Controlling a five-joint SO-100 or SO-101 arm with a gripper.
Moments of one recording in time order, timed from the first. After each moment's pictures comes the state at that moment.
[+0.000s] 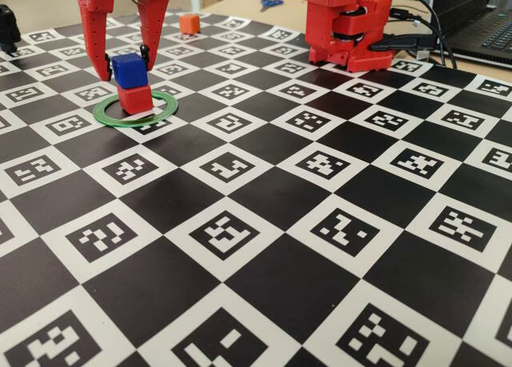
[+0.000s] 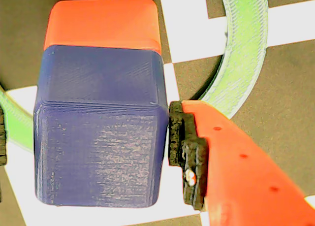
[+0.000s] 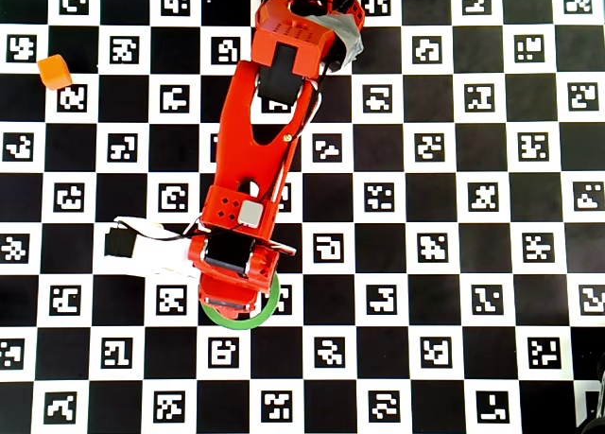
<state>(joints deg) 17.8 52.5 51.9 87.3 -7.3</state>
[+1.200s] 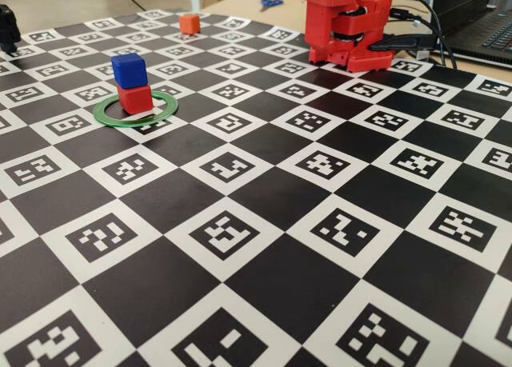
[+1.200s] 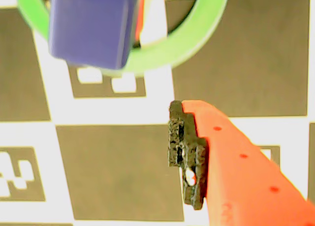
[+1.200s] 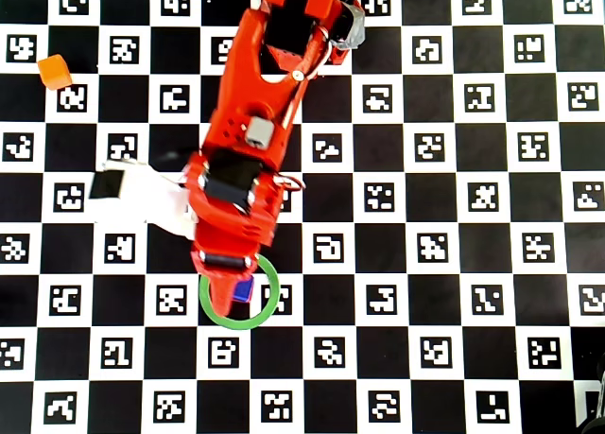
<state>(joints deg) 23.5 75.7 51.9 99.0 -17.1</state>
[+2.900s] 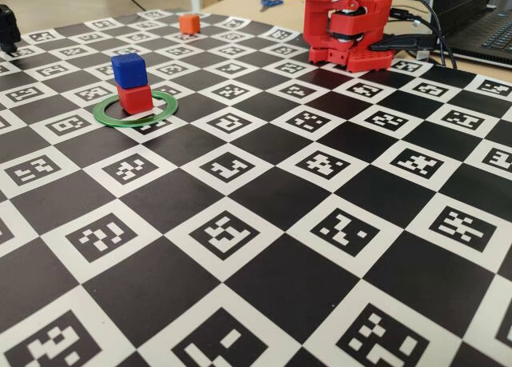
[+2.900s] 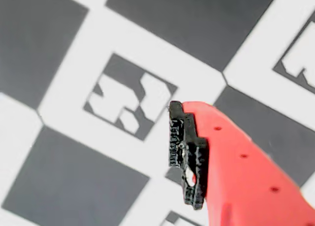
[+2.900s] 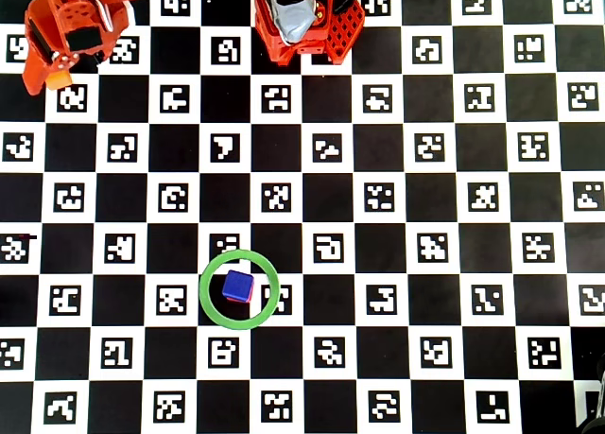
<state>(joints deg) 78.2 90.2 79.5 89.7 -15.6</state>
